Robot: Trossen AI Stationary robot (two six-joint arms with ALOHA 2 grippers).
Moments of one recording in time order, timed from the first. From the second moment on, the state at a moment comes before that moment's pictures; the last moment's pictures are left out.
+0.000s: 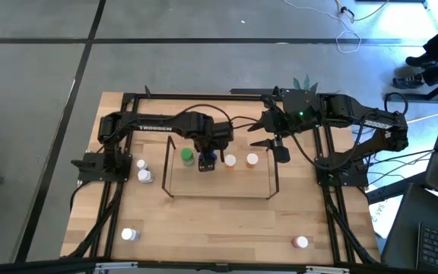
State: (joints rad) left arm 0.09 1.88 1.71 -1.11 -0.05 -0.05; right arm -0.01 1.36 1.67 -0.91 -0.09 -0.17
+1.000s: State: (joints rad) left arm -0.04 1.58 1.72 -1.56 -0.14 -0.30; right arm -0.01 1.36 1.67 -0.90 -0.09 -0.17
